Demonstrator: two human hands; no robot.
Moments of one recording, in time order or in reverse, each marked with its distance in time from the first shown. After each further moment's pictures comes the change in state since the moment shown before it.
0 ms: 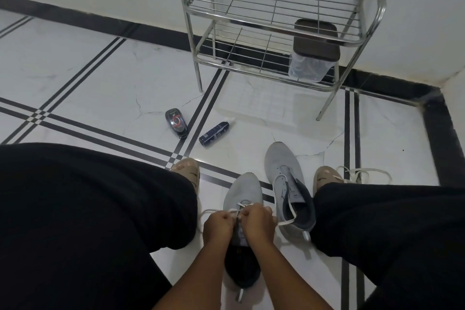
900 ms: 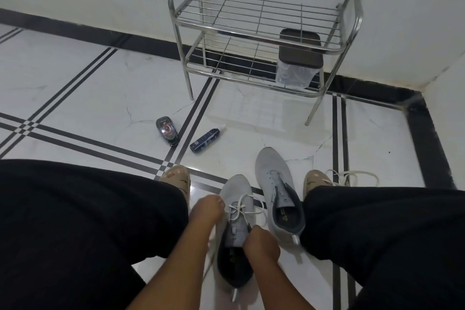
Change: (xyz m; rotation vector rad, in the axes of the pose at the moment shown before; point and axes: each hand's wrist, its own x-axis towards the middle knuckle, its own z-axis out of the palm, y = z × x) left_hand 0.013 0.051 -0.037 0.576 -0.119 0.302; right_hand -0.010 0.031 -0.008 -0.180 -0.183 0.167
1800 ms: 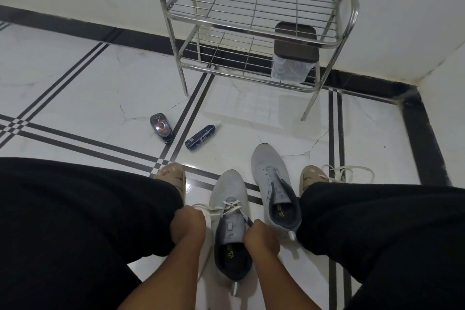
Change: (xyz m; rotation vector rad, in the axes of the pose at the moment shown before) left_hand -0.009 -0.028 0.028 -0.073 0.229 -0.437; right_hand 0.004 0.003 -0.012 0.097 -0.032 0.073
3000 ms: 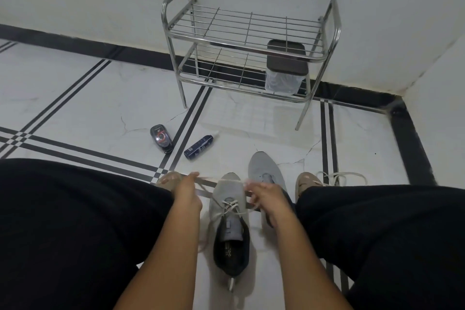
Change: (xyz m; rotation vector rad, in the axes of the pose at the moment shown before) left_hand 0.000 0.054 -0.078 -1.491 -0.201 -0.332; right_hand -0.001 -0.017 -0.089 0.959 -0.118 -0.282
